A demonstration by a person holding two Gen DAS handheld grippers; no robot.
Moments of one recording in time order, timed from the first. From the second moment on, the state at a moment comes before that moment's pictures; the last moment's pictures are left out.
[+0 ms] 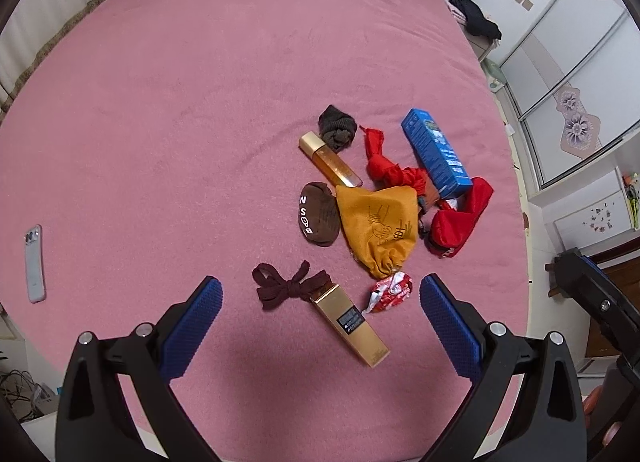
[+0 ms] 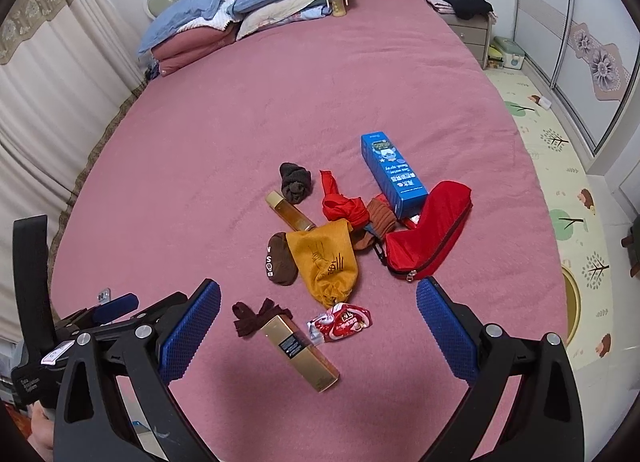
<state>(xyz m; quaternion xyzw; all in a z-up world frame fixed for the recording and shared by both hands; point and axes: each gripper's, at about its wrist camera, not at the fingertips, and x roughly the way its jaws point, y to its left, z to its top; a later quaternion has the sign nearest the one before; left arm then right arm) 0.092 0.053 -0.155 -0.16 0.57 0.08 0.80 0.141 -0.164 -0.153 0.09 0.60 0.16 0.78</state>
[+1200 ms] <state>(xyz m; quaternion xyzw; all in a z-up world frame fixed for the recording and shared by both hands) 0.170 0.087 -0.315 -0.17 0.64 0.10 0.74 0.176 -0.119 -0.370 0.10 0.68 0.18 0.70</state>
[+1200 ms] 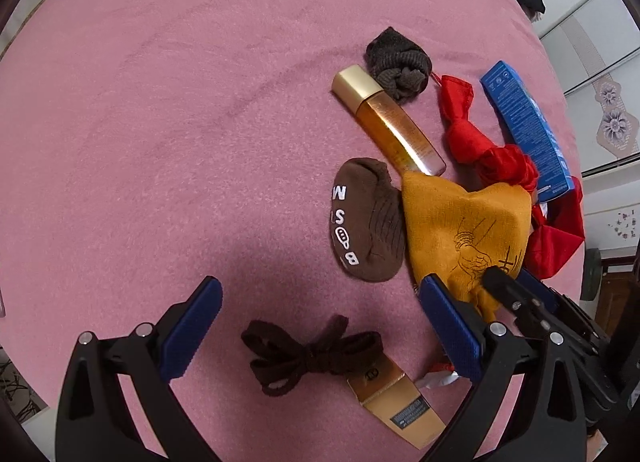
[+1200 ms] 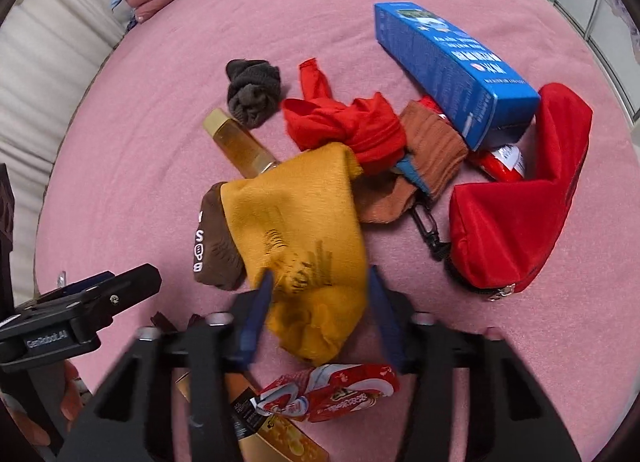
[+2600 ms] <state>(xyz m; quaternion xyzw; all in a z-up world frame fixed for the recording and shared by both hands) 0.222 0.010 -0.323 -0.19 0.64 0.04 0.74 0.174 -0.245 -0.283 0.24 0.64 0.15 0.72</state>
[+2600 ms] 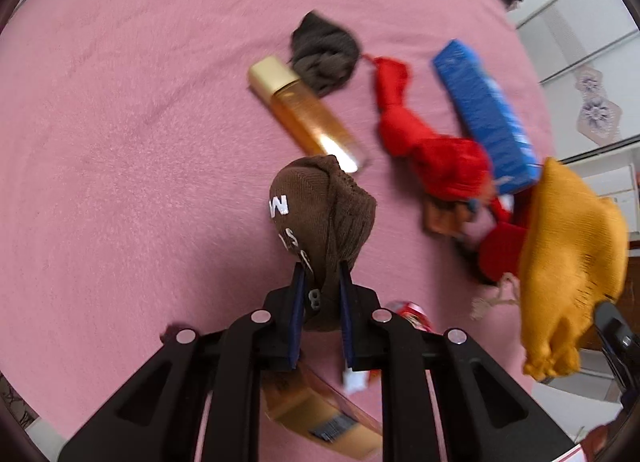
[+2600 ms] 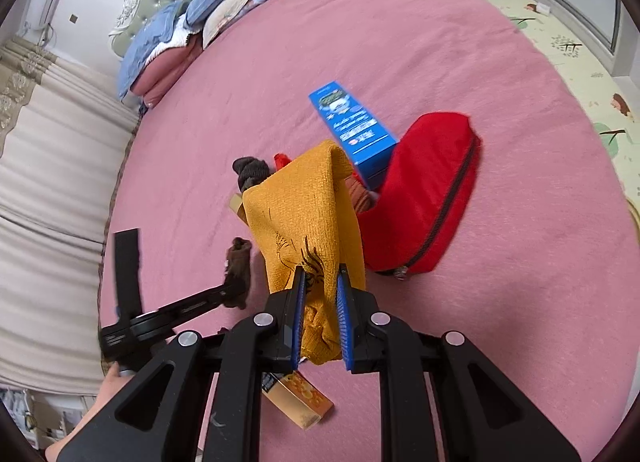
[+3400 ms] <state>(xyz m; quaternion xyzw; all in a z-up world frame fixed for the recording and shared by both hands) 0.162 -0.237 -0.200 -0.13 0.61 -0.16 0.77 0.097 -0.450 -0.214 0.28 0.59 0.06 0.76</state>
